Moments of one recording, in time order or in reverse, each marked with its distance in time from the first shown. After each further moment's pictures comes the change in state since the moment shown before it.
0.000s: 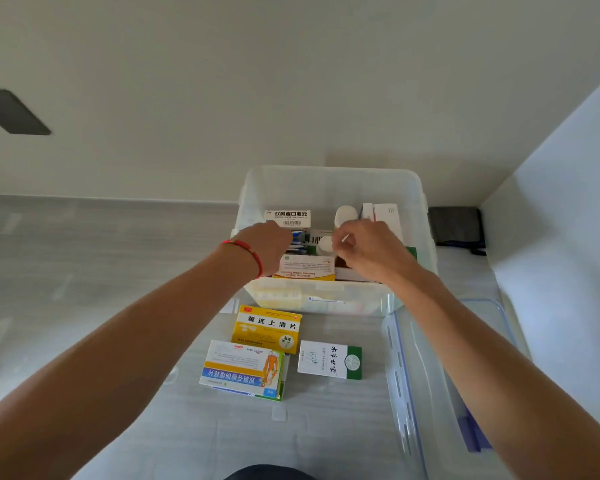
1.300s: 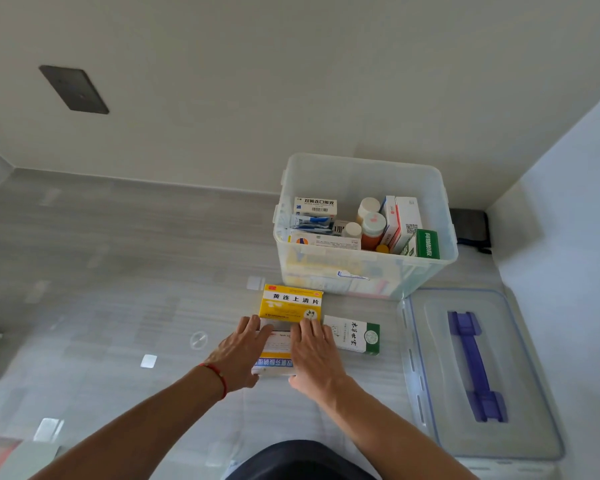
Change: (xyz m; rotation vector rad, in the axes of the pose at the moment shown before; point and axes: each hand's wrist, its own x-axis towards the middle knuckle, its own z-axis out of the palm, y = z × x) left_hand -0.128 -0.022 0.248 -0.272 0.135 0.080; right_hand -0.140 -0.054 0.221 -0.527 -0.179 -0.211
